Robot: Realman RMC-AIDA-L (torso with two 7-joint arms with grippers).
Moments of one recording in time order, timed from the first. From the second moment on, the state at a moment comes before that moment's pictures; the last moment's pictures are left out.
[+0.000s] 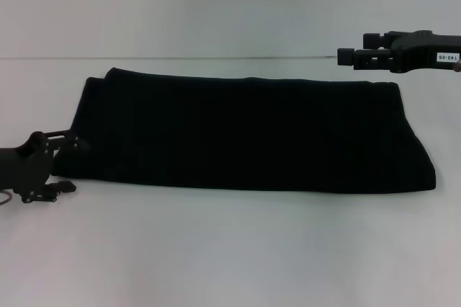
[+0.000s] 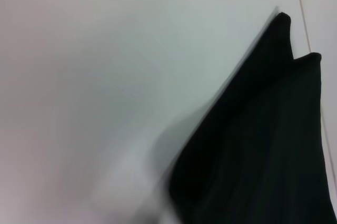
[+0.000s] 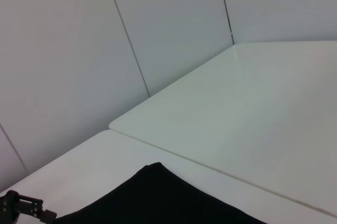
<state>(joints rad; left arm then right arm) -0.62 -1.97 0.29 0.62 2.54 1.31 -2.98 0.77 1.97 -0.57 -0.68 -2.11 -1.38 1.77</state>
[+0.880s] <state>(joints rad) -0.62 -1.98 0.29 0.60 2.53 1.25 -2.97 0.77 1.98 -0.57 -0.69 -2.11 -1.38 1.77</state>
